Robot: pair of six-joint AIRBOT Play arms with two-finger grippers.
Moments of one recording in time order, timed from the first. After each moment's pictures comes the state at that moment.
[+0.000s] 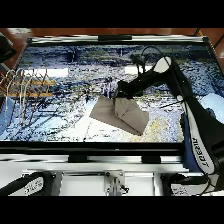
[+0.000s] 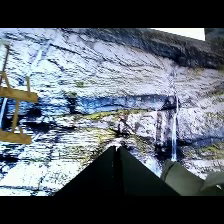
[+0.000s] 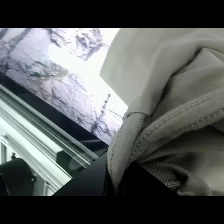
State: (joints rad) left arm 0.13 -1.19 1.73 1.29 -1.19 -1.63; right arm 0.32 -1.60 1.57 -0.85 1.29 1.54
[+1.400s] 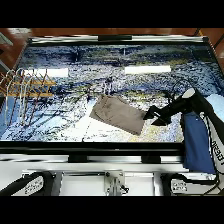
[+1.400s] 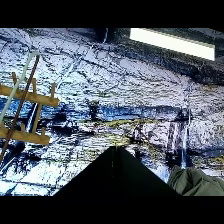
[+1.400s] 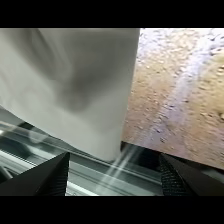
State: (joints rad) left arm 0.19 -1.14 1.73 1.27 -1.22 -1.61; right arm -0.10 -1.50 1.03 -0.94 1.35 1.43
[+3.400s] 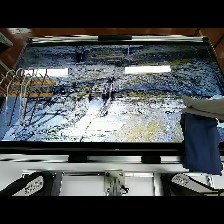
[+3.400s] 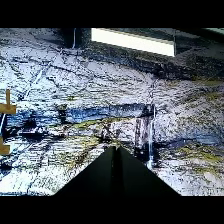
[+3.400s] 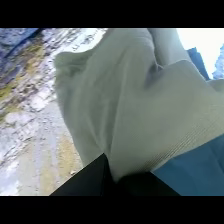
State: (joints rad) left arm 0.19 -1.13 1.73 1.10 -1.22 -1.54; right arm -0.89 -1.32 1.76 -1.25 1.73 1.52
